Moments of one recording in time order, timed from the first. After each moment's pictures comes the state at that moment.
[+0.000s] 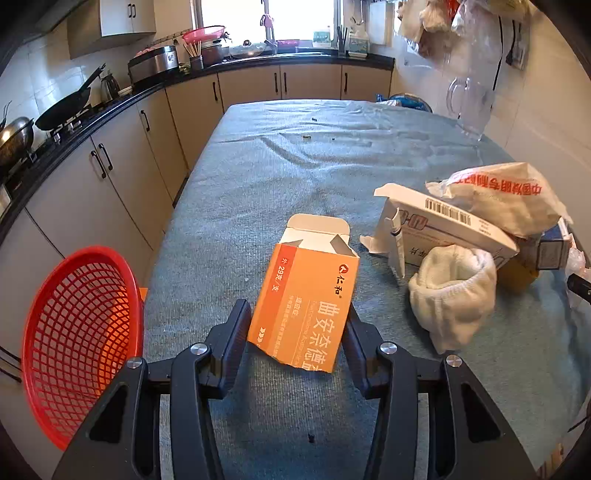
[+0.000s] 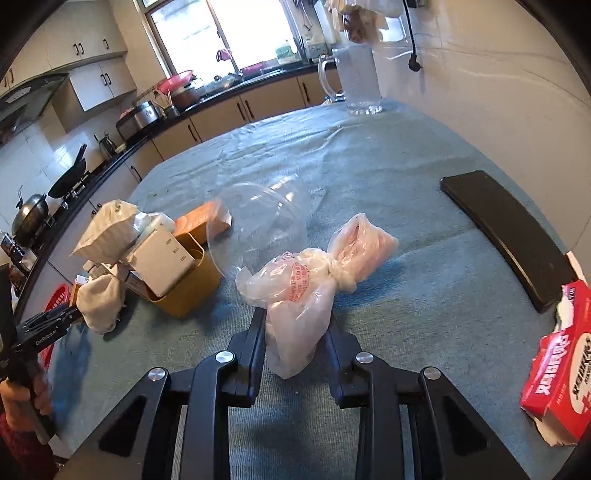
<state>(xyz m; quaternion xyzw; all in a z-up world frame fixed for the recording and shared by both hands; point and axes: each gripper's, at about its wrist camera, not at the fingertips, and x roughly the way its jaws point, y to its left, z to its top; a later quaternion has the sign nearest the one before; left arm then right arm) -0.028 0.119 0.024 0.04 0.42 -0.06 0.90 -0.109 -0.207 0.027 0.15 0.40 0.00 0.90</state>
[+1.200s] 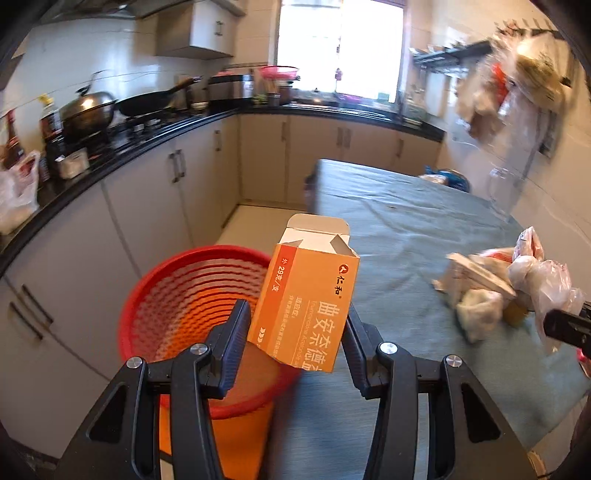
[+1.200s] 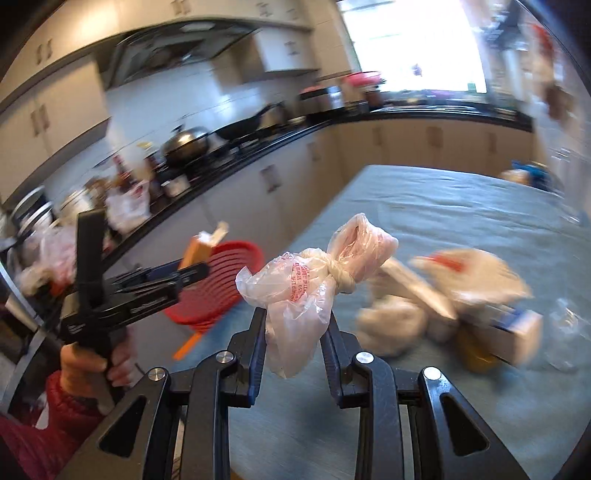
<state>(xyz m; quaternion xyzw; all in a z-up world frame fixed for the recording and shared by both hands) -0.110 0.251 0.087 -0.04 0.34 0.04 0.94 -0.108 0.032 0.109 0.04 0.35 0.34 0.87</state>
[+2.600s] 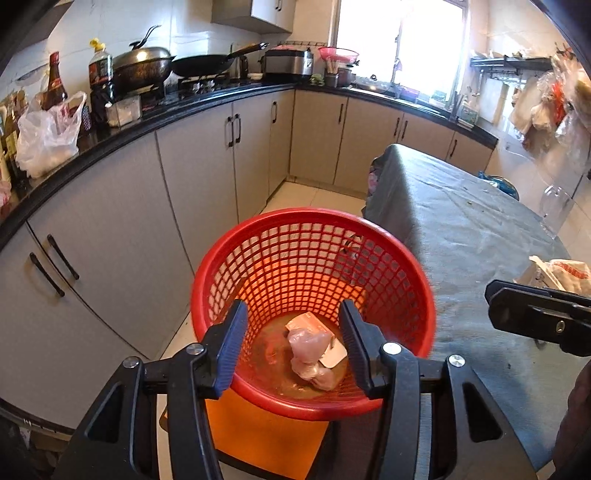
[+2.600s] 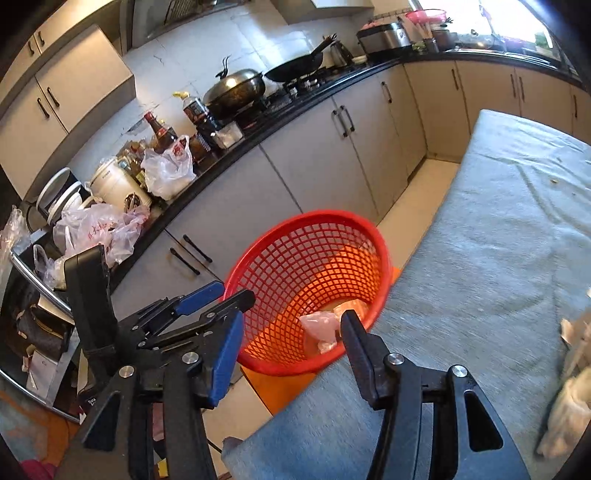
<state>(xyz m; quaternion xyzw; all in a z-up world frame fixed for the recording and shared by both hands) -0.112 0.326 0.050 -0.08 0.37 0.11 0.92 -0.037 0.163 0.063 0.08 0.43 0.43 0.79</state>
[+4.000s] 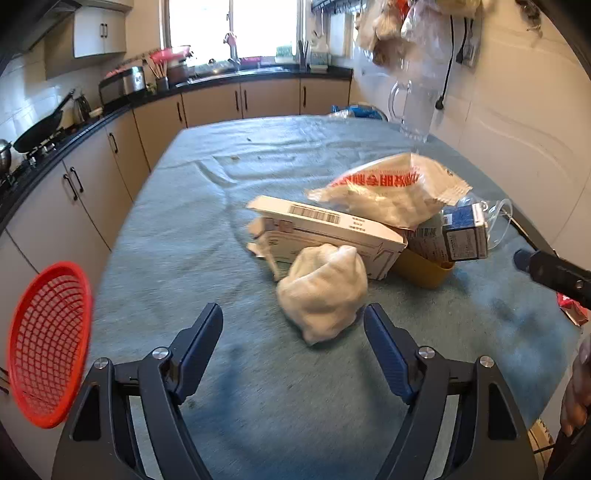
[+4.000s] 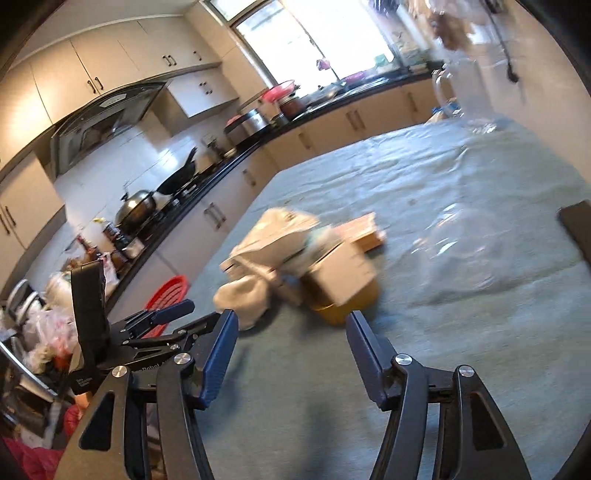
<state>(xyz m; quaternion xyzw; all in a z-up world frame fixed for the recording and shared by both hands) -0.055 0.045 0.041 0.05 0.41 -0.12 0.91 -0.113 -0.154 0.057 0.19 0.33 0.20 0.90</state>
